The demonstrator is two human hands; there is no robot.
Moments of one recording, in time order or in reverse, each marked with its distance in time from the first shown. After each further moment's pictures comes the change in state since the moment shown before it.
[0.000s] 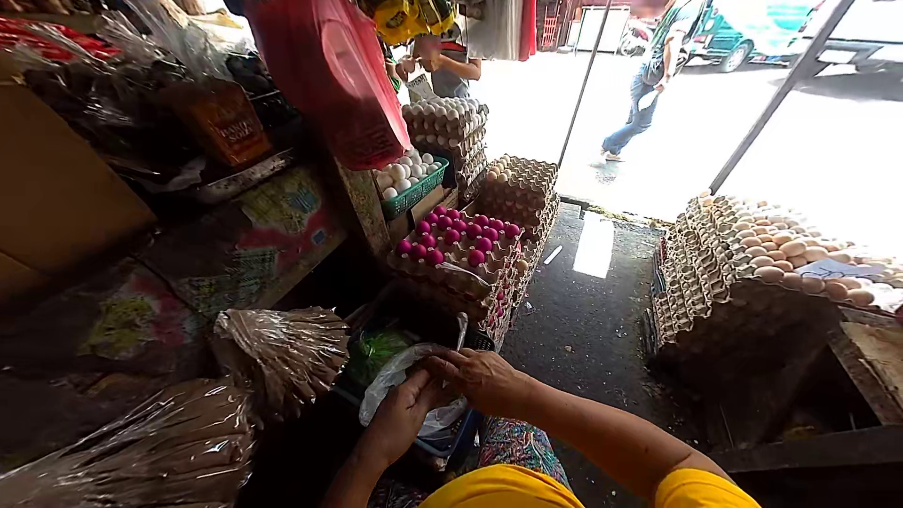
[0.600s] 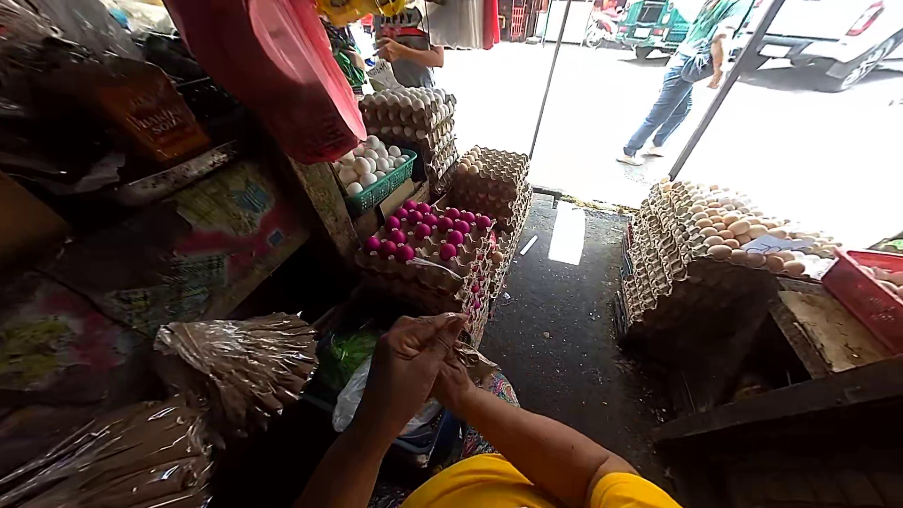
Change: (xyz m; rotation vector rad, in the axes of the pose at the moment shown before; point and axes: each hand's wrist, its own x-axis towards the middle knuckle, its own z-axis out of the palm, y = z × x) left_hand 0.021 0.094 0.016 -0.167 0.304 0.477; right_hand 0.014 -0.032 0.041 1.224 0.946 0.072
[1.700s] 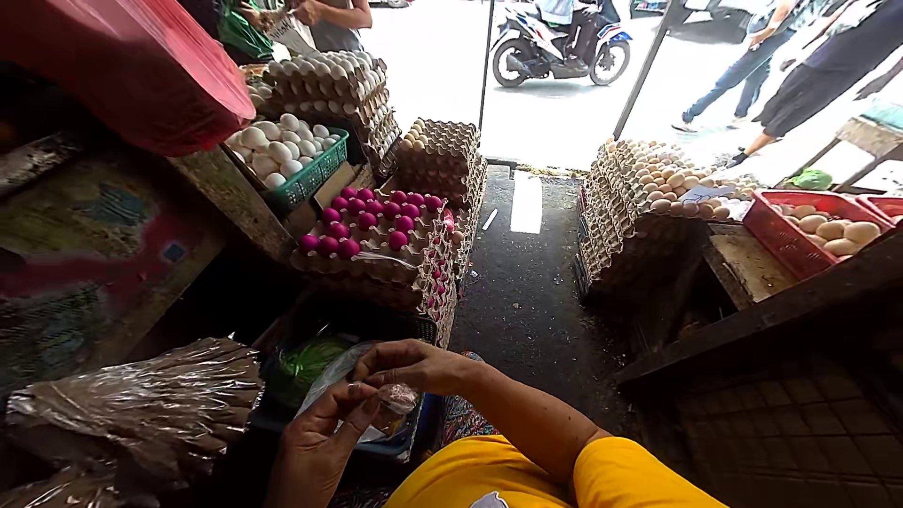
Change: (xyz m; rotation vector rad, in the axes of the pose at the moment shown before) left_hand -0.061 -0.038 -0.026 -0.272 -0.006 -0.203; right_hand 0.028 -0.024 -0.045 0.190 -0.618 0.321
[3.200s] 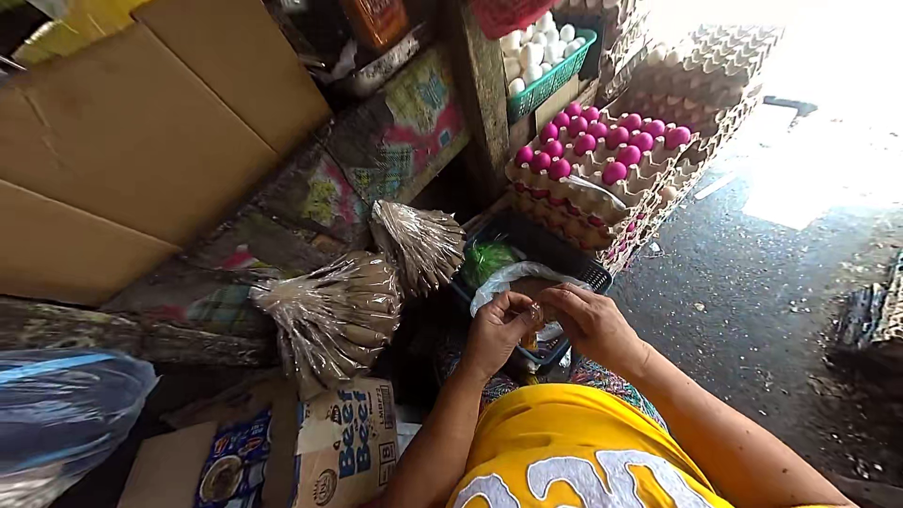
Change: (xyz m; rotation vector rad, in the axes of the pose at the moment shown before) left_hand -0.026 -0.025 -0.019 -0.126 0.185 -0.184; right_hand -0.004 0.042 0.024 -1.076 0.150 -0.372
